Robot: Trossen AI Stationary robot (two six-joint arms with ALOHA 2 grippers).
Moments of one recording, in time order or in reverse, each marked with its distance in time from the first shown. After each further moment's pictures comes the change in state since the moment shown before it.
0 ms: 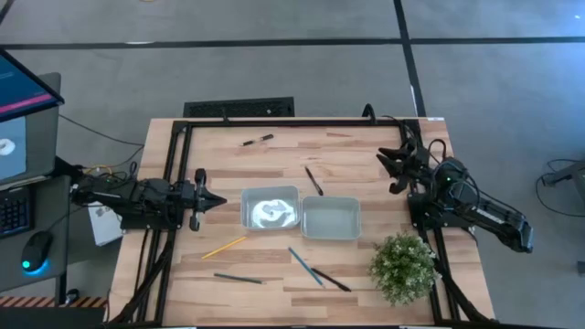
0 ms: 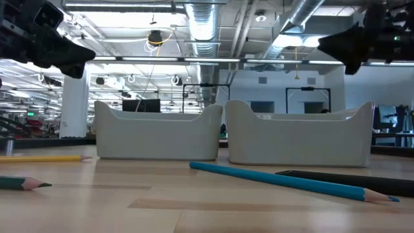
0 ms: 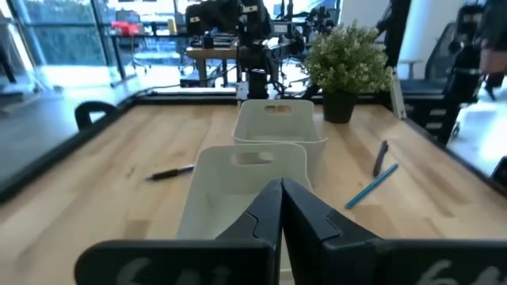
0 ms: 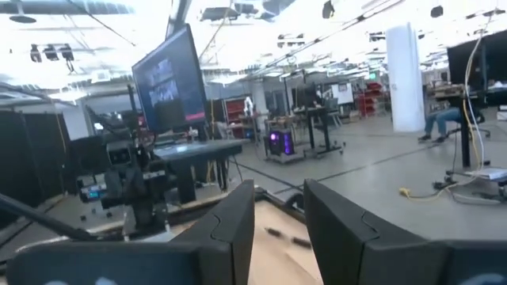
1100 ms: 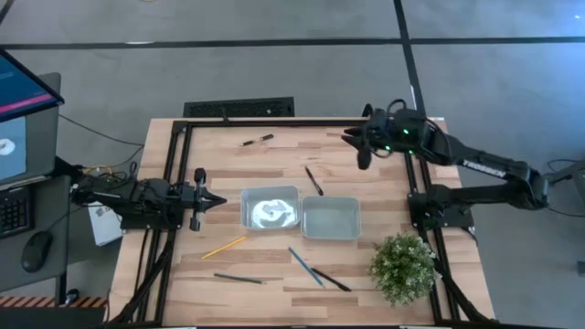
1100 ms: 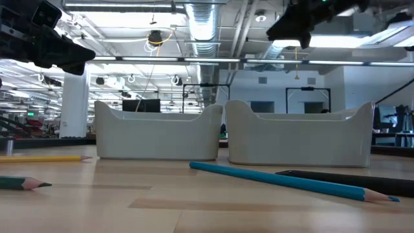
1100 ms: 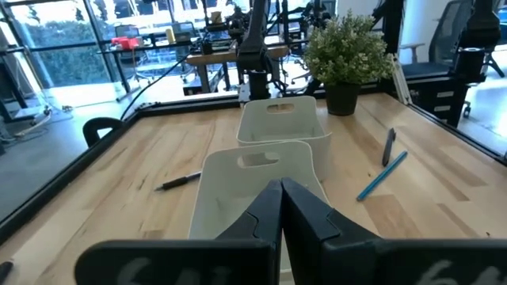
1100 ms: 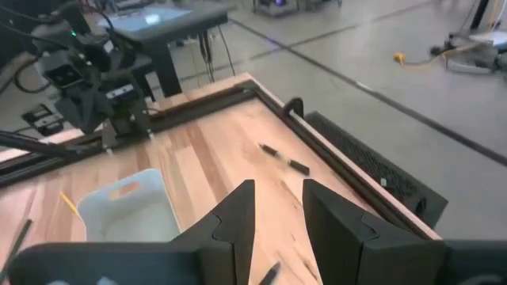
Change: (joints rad) left arm 0.000 0.000 0.000 0.000 -0.003 0.079; right arm 0.085 0.945 0.800 -0.421 0.053 -0.061
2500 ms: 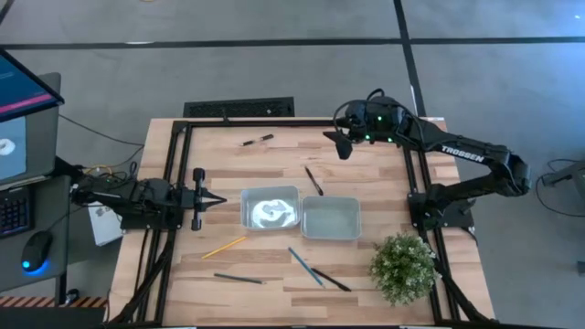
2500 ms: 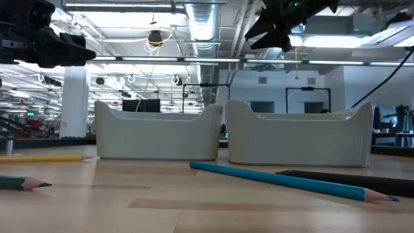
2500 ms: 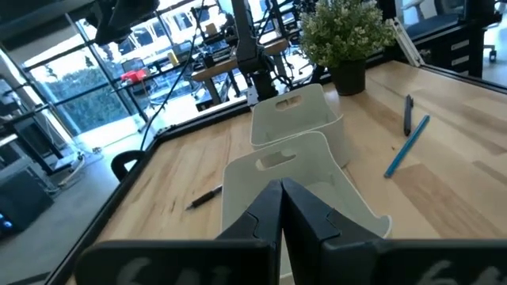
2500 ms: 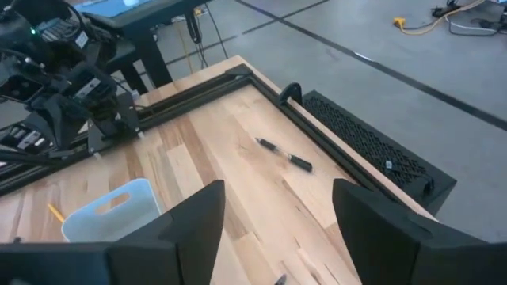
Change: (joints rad) left arm 0.000 0.000 0.000 0.000 -0.007 0.246; right arm -0.011 0.235 0.185 -0.042 -0.002 0.053
